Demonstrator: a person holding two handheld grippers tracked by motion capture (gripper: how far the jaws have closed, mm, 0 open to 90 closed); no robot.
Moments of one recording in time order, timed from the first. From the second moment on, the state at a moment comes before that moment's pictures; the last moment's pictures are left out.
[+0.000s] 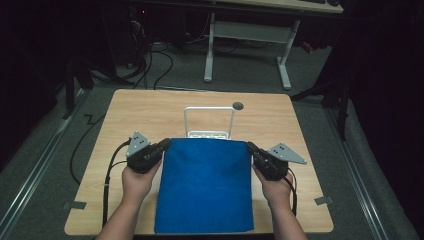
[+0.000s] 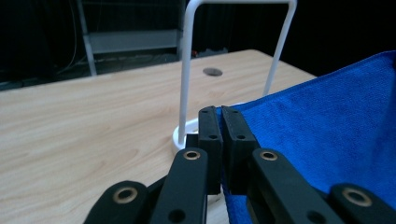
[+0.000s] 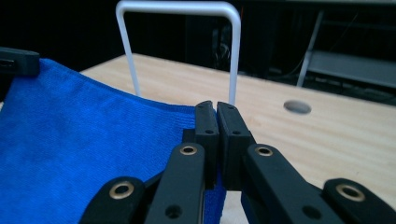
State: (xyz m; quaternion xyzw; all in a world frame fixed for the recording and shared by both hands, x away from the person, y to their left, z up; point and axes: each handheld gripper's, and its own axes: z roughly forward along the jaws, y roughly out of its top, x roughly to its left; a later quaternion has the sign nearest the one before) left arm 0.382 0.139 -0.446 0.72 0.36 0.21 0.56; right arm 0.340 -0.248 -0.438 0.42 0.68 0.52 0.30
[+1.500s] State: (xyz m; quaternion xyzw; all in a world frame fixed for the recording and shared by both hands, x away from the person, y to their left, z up) left arm 0.364 0.140 -0.352 0.67 0.28 0.30 0.62; right arm 0.310 -0.242 -0.346 0.33 0.62 0.61 0.37
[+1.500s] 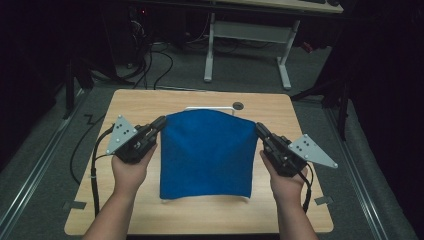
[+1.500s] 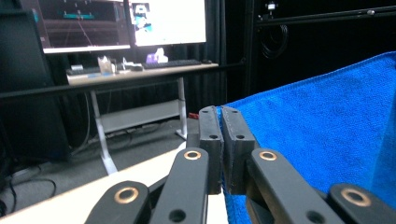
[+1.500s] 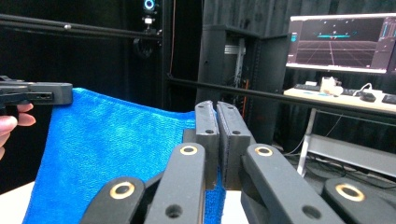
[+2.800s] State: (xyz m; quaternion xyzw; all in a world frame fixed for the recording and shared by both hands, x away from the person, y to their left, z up) left arm 0.508 0.116 -0.304 0.70 0.33 0.38 0.50; right arm 0.461 -0.255 -0.299 0.43 0.63 0.52 0.40
